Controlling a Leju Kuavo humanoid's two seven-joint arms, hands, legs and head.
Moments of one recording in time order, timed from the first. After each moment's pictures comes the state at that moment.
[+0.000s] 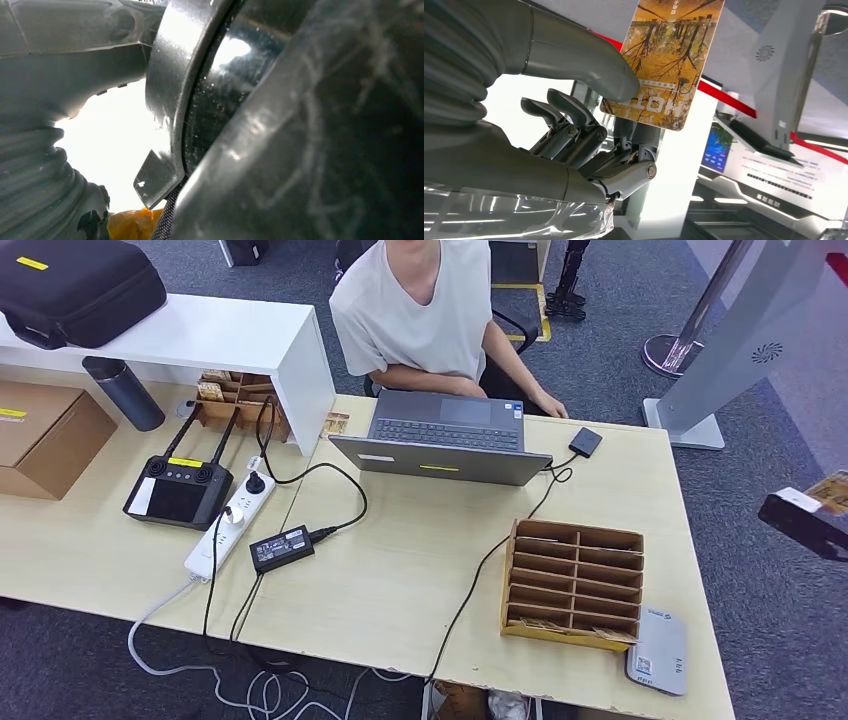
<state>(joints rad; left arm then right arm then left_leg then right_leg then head) -0.04 -0.04 -0.79 -0.24 -0.13 -0.13 0.47 1.56 -1.92 -0.98 -1.35 0.25 -0.69 0.49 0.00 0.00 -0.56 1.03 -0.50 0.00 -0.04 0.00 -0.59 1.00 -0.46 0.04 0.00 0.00</state>
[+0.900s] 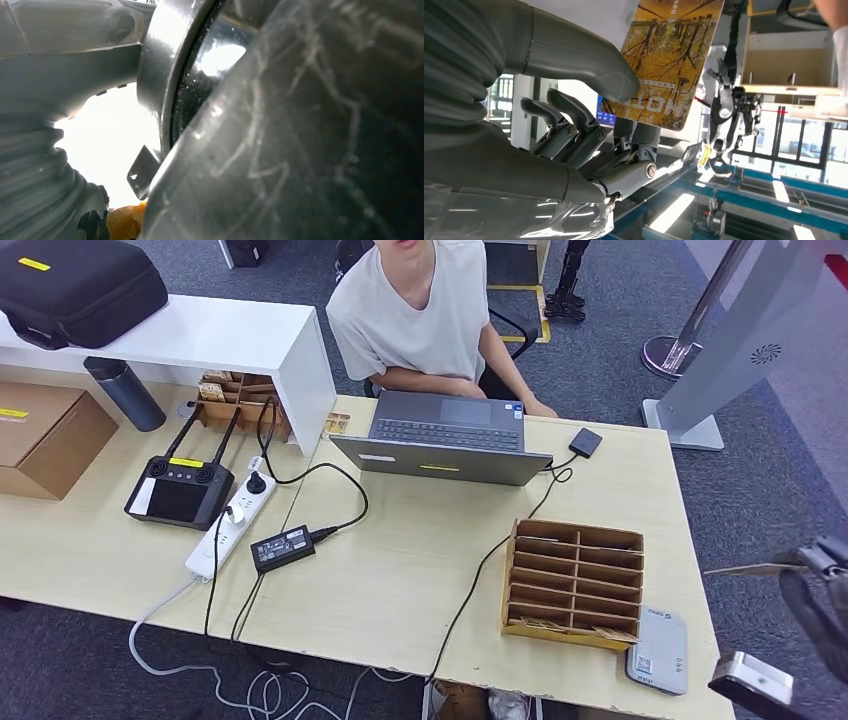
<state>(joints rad) -0.04 -0.09 -0.64 -0.18 -0.30 -0.16 0.46 1.54 -1.57 -0.91 -2.20 0.85 -0.69 0.65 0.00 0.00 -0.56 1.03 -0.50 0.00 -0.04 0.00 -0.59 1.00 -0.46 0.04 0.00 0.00</state>
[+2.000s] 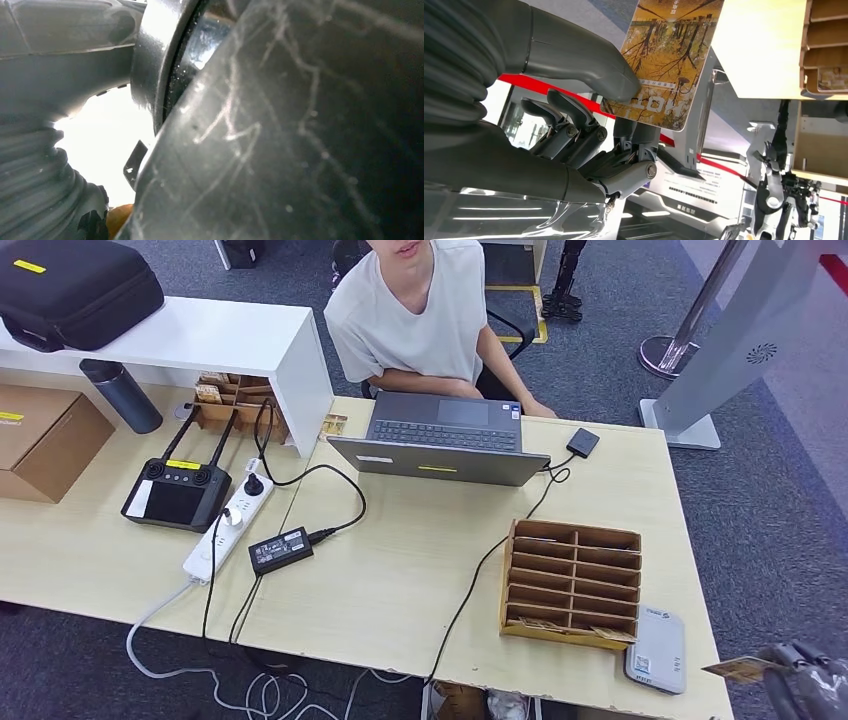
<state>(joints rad) -0.07 -0.12 -0.62 -0.10 -0.34 -0.16 0.40 0.75 -1.00 -0.08 -2.15 0.95 -0.36 0.36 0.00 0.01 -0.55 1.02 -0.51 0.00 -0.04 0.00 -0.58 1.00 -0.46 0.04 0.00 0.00</state>
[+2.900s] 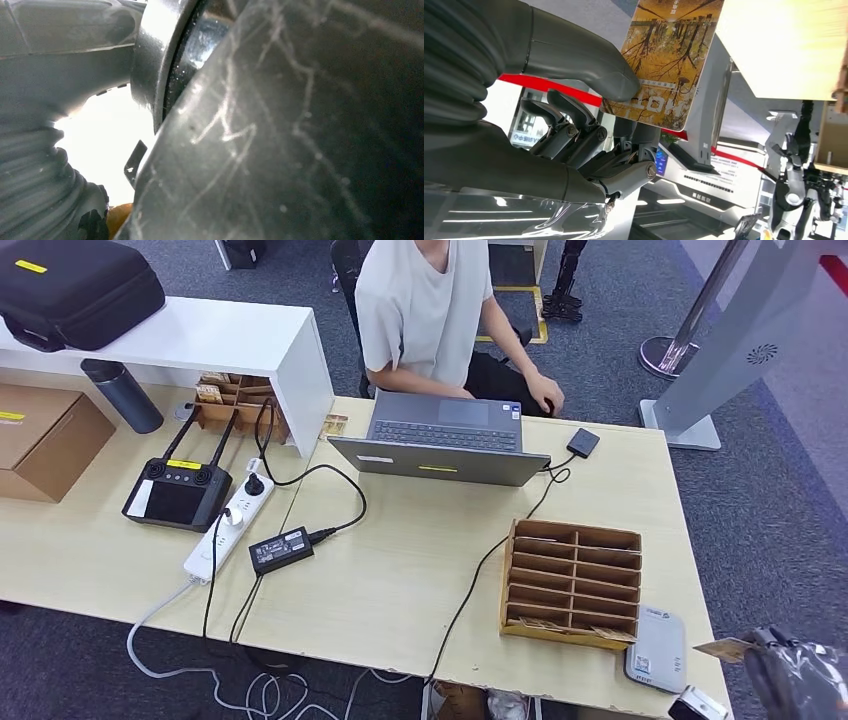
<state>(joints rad) -0.09 -0.13 -0.62 -0.07 -0.34 -0.16 0.40 0.48 -0.83 0.08 -1.87 1.08 -0.40 0.26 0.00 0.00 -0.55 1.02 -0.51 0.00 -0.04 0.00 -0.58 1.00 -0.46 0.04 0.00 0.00</state>
